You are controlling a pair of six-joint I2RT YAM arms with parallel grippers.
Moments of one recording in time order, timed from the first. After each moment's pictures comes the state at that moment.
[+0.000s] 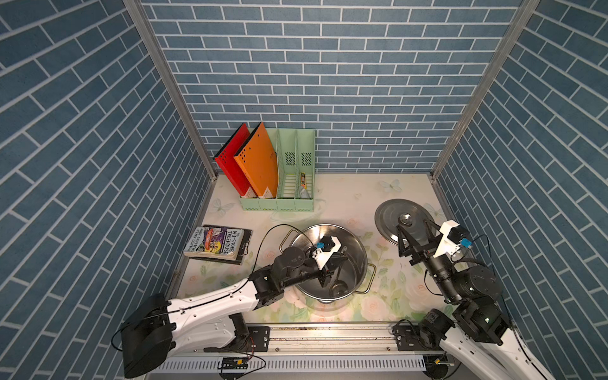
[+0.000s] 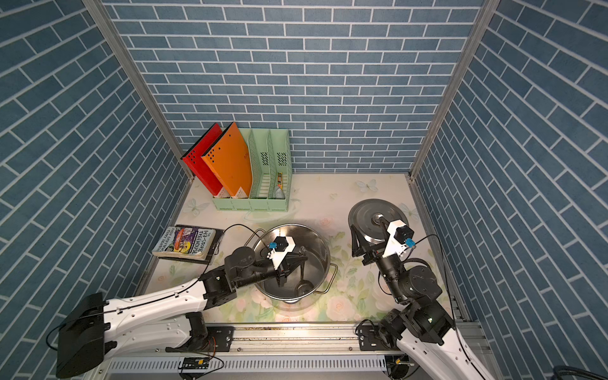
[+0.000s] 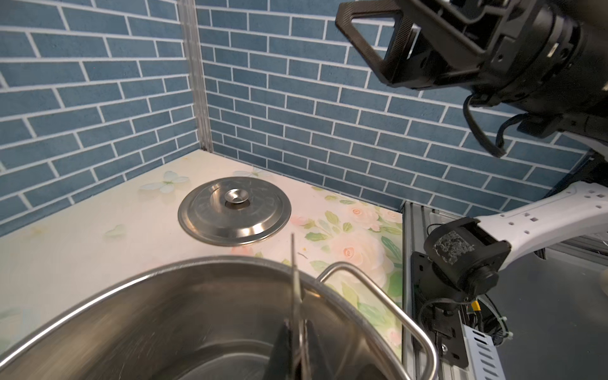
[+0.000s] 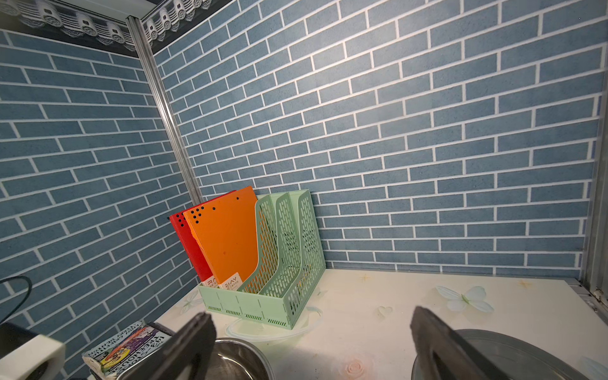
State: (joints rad) left arm -1.03 1.01 0.52 0.31 0.12 -0.11; right arm 0.71 0.32 0.56 -0.05 0.23 0.17
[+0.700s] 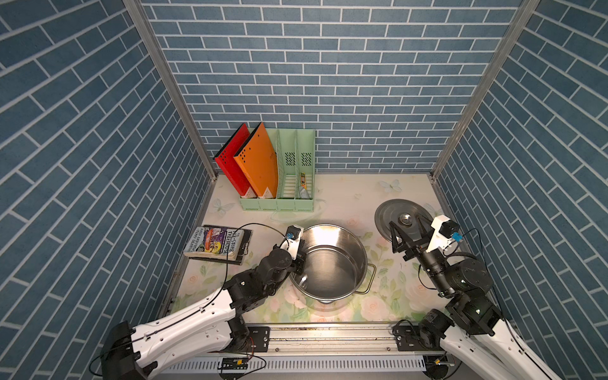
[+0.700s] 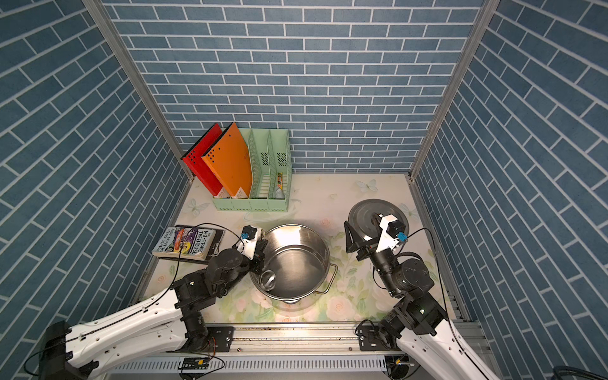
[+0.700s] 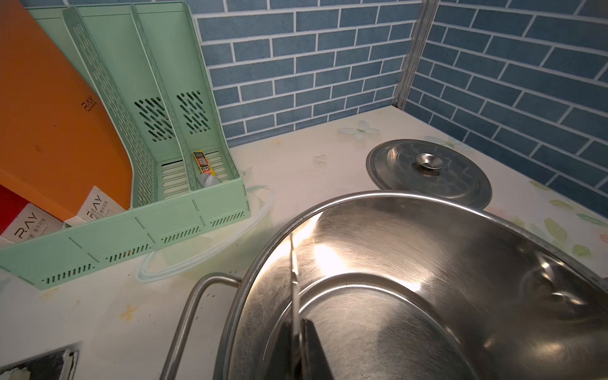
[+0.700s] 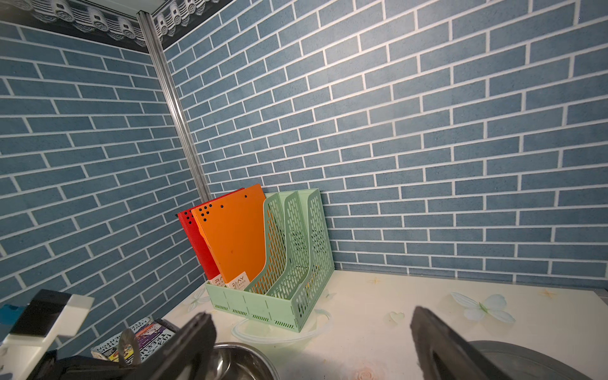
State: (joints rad) left arm -0.96 0.87 0.56 -0.06 -0.47 -0.19; right arm 0.71 0.41 0.56 0.04 0.19 0.17
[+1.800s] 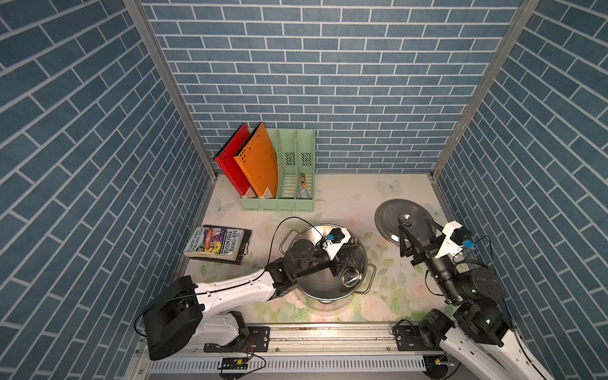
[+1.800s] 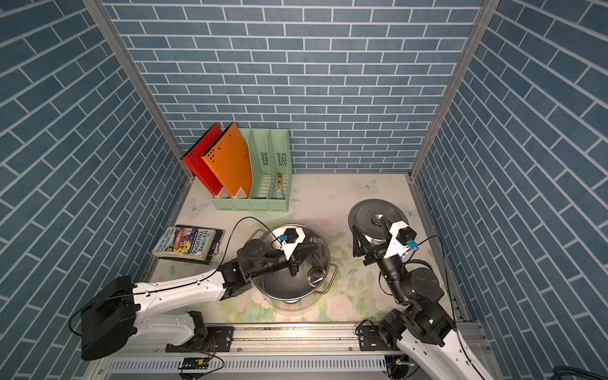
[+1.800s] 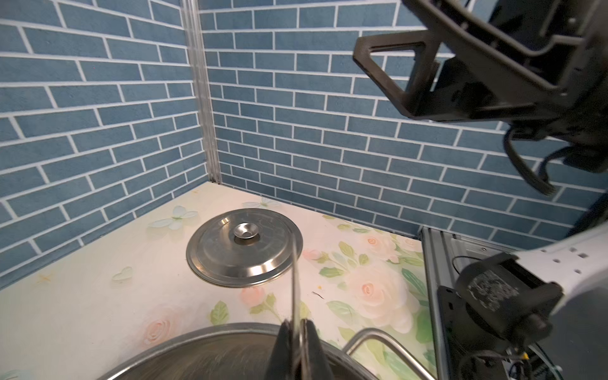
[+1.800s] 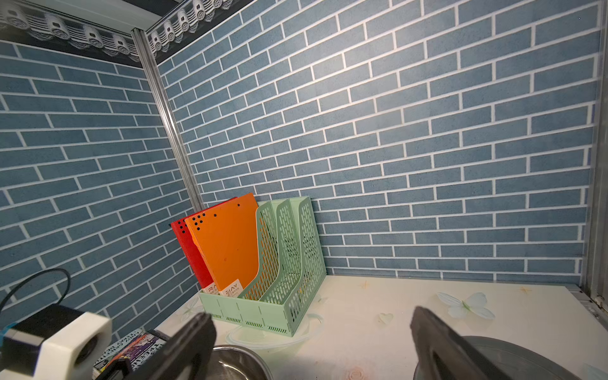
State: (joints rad) left arm -1.03 1.25 0.62 0.56 0.18 -0.06; right arm 0.71 0.30 0.55 -0.04 0.24 0.17
